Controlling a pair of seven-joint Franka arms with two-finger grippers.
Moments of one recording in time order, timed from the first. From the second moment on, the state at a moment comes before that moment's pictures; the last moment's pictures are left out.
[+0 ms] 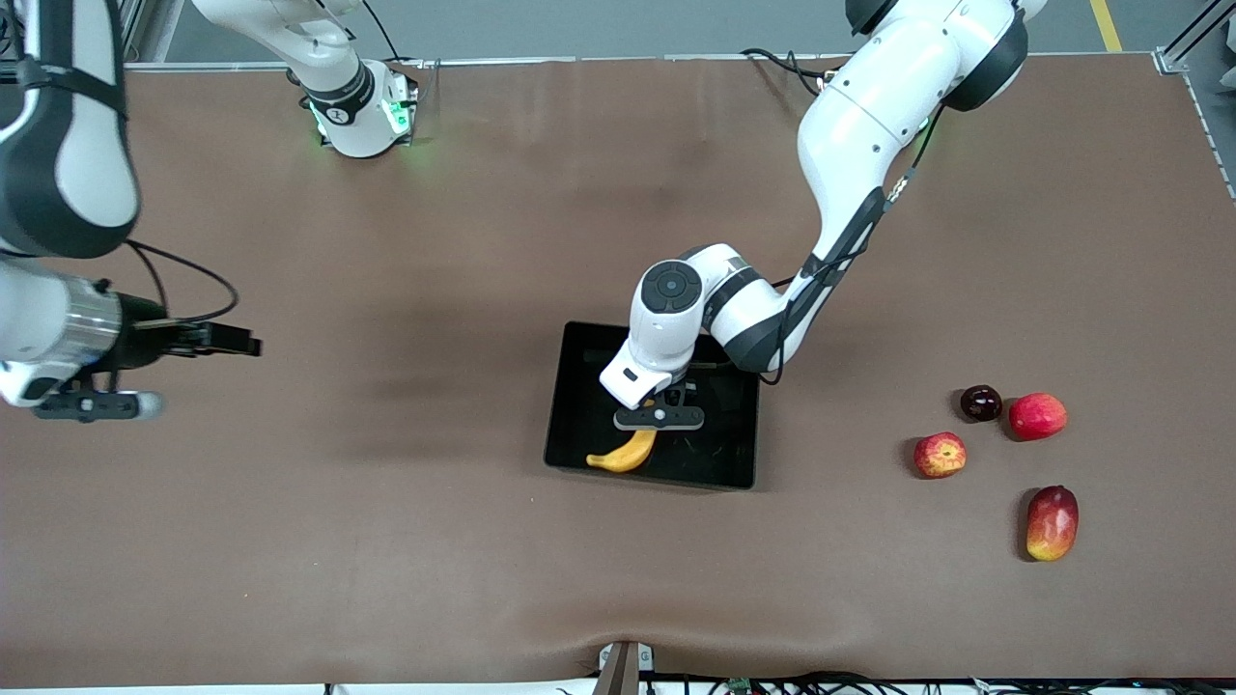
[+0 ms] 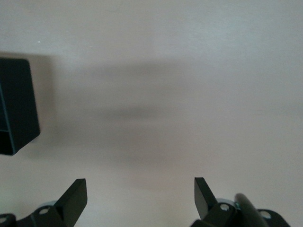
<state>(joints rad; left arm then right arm) -0.44 0.87 -0.33 -1.36 0.44 2.37 -0.94 0.18 0.31 -0.18 -1.49 0.22 1.60 0.00</state>
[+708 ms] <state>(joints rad) -0.19 0.64 -0.34 -1.32 0.37 2.02 -0.60 0.50 0.47 -0.18 -1.49 0.27 1.92 0.41</state>
